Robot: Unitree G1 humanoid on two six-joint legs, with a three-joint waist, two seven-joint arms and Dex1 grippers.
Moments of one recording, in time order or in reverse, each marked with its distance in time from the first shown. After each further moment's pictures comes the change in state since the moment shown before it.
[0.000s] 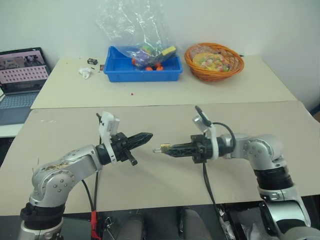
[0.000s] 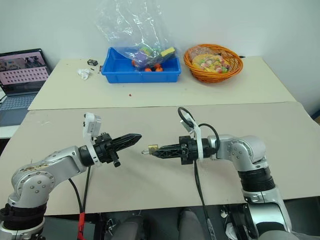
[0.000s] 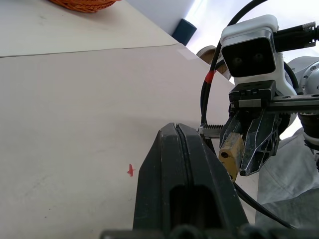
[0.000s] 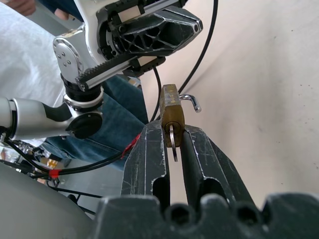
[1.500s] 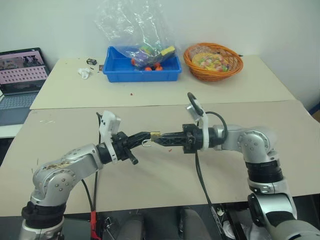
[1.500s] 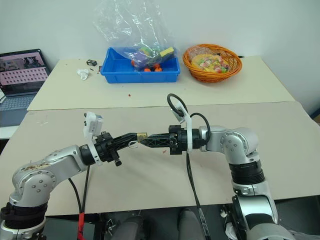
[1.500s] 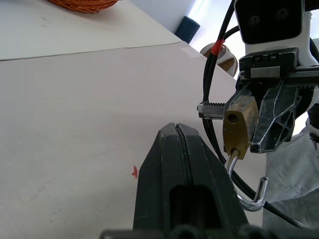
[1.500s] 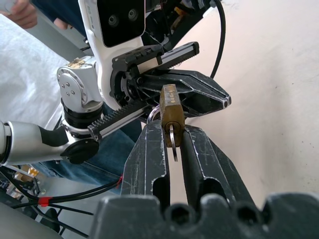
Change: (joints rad) left arm -0.012 -0.005 -0.008 0.000 0.034 0.001 0.005; right arm -0.092 0.107 -0.058 -0.013 0.062 0.024 -0.178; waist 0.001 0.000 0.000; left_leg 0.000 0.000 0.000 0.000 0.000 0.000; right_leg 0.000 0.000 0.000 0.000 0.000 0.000
